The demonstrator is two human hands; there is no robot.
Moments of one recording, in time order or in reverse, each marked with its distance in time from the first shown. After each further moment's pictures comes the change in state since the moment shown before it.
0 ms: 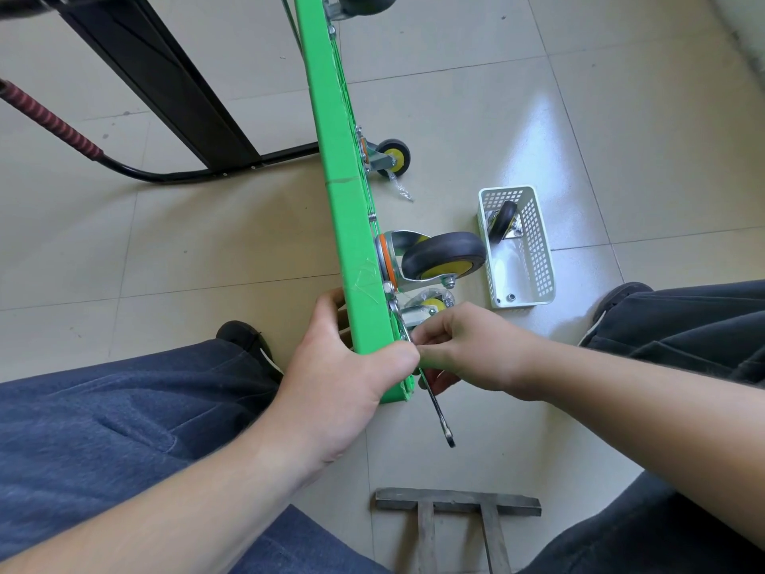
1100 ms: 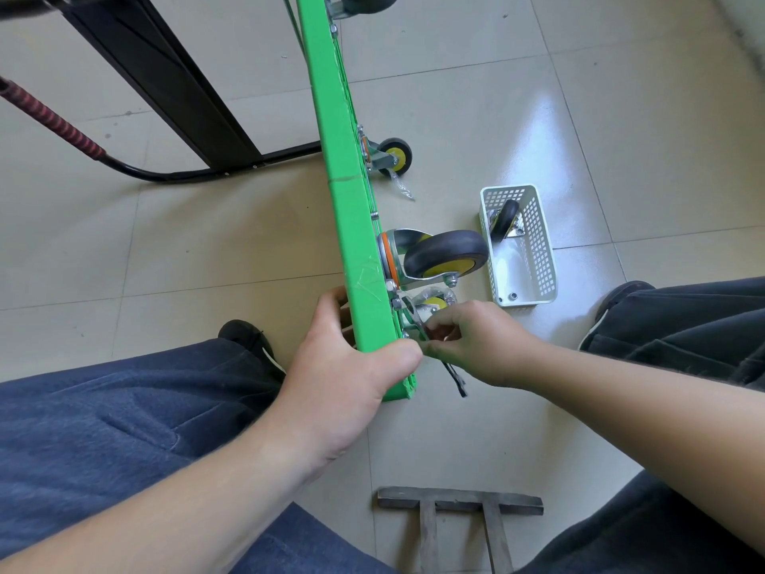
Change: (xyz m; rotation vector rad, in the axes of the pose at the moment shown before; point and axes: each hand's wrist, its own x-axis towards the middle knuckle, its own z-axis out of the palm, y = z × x) left_hand 0.001 0.000 0.000 0.003 0.011 0.003; right_hand 0.018 0.024 -0.011 -0.535 0.182 -0.110
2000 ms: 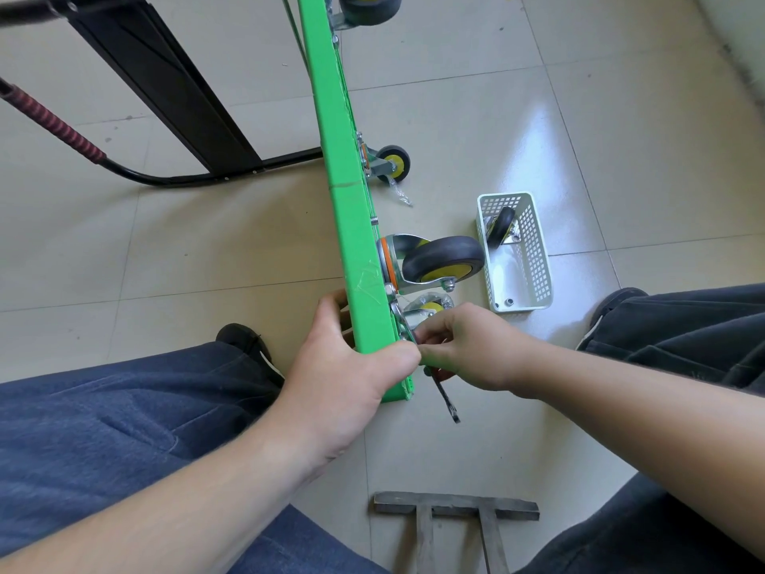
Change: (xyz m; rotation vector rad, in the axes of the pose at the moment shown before) left_hand -0.002 0.002 0.001 -0.028 -0.013 0.004; right_hand -0.015 -0.028 -0.009 0.358 -0.113 0.091
